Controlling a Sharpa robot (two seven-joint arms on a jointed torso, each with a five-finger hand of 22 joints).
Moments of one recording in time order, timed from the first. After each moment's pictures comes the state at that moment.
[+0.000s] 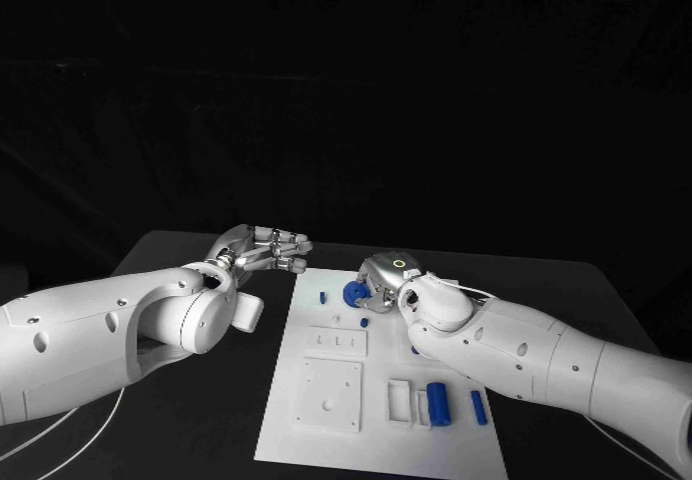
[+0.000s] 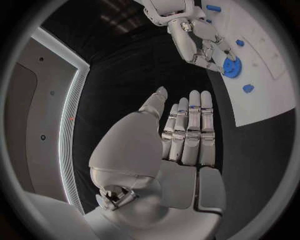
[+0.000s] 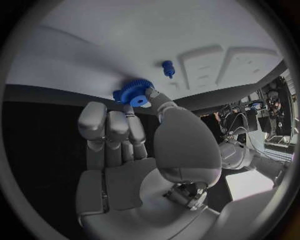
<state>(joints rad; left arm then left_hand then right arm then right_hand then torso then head) 1.49 -0.79 -0.24 1.50 -0.06 -0.45 0.27 1.40 -0.02 0.04 -0.04 0.18 1.04 0.14 0.07 0.06 1.20 0.10 0.06 0.06 1.25 0.07 0.18 0.07 0.08 0.99 0.05 0.45 0.25 1.17 -0.45 0.05 1.12 -1.88 -0.36 -0.31 1.25 -0.18 0.27 -0.01 0.26 1.07 0.09 0.07 0.06 1.38 -0.01 1.19 1.31 1.45 -0.08 1.12 1.01 0.08 1.47 -0.10 0.91 1.31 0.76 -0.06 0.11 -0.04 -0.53</state>
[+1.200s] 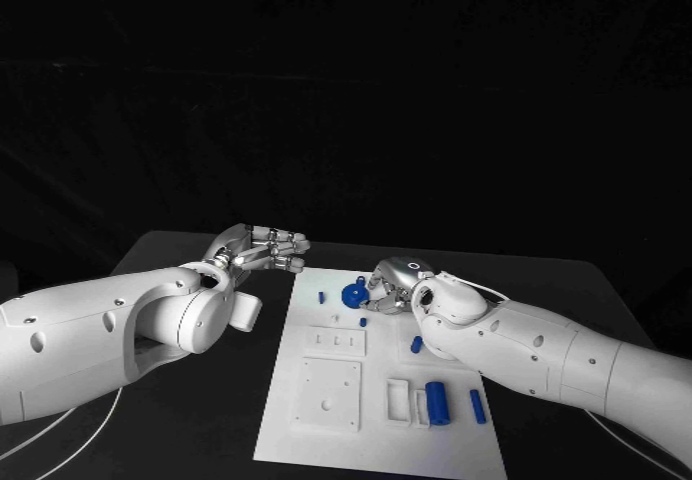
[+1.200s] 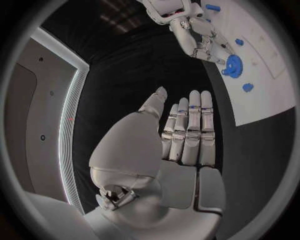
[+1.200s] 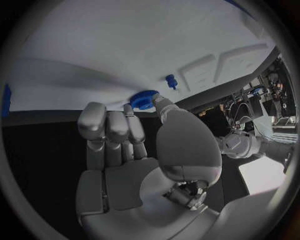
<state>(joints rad) 1.49 -0.79 -0.24 1.50 -0.06 -0.45 0.27 1.39 -0.01 0.03 -0.04 0.18 1.03 0.14 0.07 0.06 1.20 0.10 0.06 0.06 1.25 0.07 0.18 0.07 0.08 0.99 0.05 0.44 0.24 1.17 -0.50 0.05 1.12 -1.72 -0.32 -0.28 1.16 -0.18 0.24 0.16 0.22 1.05 0.10 0.06 0.06 1.38 -0.01 1.20 1.31 1.45 -0.08 1.12 1.03 0.08 1.47 -0.10 0.92 1.31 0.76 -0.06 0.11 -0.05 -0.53</state>
